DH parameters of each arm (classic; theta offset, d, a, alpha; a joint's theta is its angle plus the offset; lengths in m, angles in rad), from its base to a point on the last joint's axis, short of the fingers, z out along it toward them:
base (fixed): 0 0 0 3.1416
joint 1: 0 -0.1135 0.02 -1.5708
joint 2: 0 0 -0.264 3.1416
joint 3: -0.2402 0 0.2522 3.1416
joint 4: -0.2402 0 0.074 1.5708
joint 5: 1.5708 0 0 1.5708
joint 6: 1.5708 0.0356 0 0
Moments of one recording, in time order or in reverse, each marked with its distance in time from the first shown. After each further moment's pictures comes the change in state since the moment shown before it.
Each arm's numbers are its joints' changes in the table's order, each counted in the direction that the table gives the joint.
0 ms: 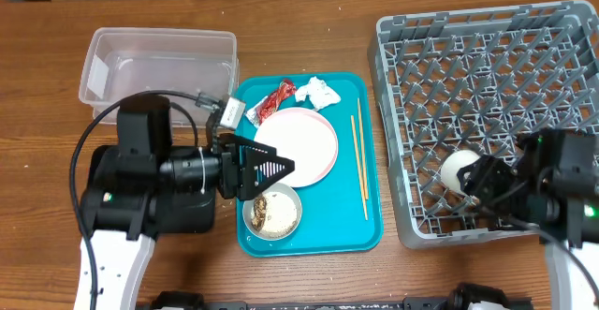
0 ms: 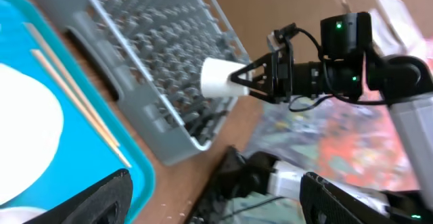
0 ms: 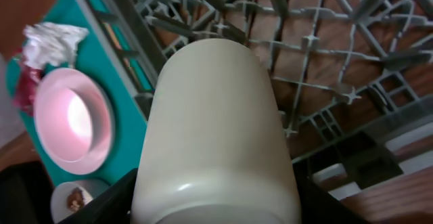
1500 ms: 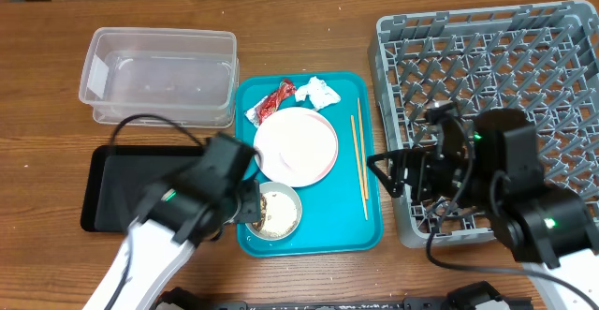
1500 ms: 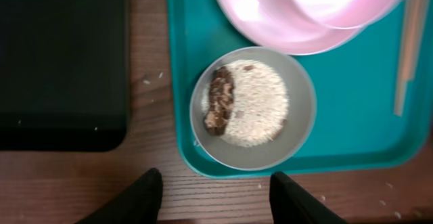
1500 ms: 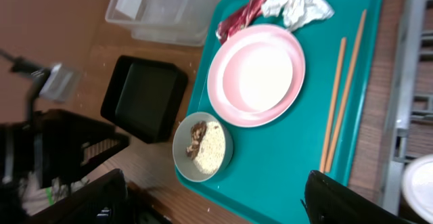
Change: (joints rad) left arm 0.405 -0.056 0.001 -0.435 -1.156 -0.335; right arm -0.474 0.011 -0.063 0.305 -0.287 -0.068
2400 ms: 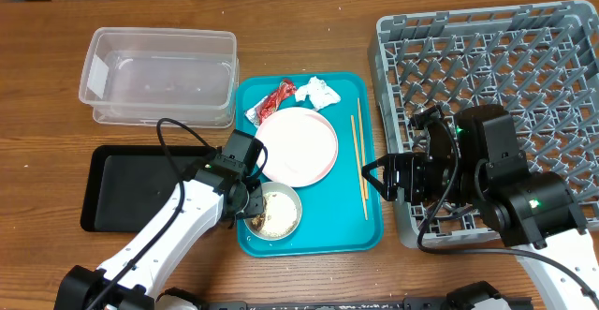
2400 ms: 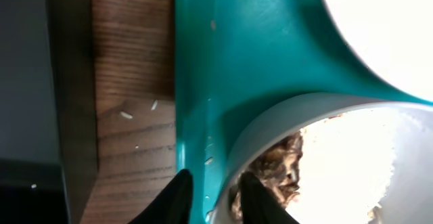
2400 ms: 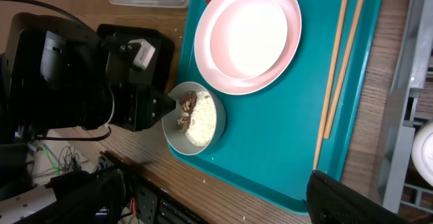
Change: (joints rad) left arm -0.098 -0.291 0.274 0.384 0.027 0.019; right arm -0.019 -0.070 0.000 -0.086 -0.003 -0.014
